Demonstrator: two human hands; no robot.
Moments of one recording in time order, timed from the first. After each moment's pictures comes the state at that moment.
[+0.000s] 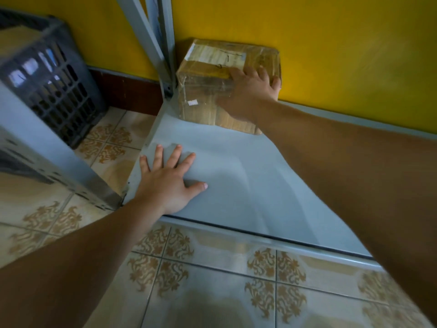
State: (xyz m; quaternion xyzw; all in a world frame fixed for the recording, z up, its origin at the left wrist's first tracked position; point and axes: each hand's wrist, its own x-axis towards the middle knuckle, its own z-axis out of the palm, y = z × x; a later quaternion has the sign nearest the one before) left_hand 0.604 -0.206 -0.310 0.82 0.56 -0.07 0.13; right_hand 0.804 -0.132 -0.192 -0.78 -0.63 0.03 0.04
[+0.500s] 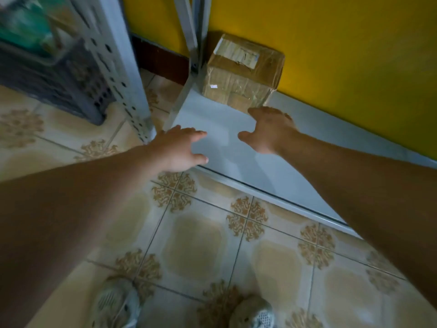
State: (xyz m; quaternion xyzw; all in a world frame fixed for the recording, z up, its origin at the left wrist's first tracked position) left_hand 0.565 -0.290 -0.134 0.78 0.53 -0.06 0.33; right_hand 0.786 -0.283 -0.082 -0.70 -0.68 0.14 -0.16
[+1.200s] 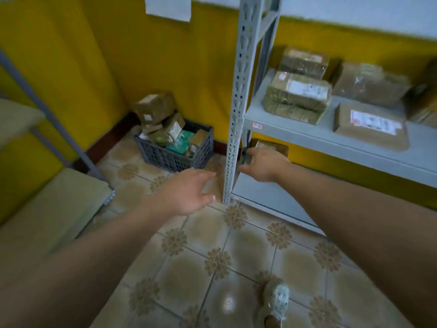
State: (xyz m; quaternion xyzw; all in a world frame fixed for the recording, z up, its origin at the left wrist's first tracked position) left_hand 0.355 -0.566 0.387 0.80 0.56 -0.05 0.22; right_hand 0.572 -0.498 0.384 -0.65 -0.73 0.18 -0.11
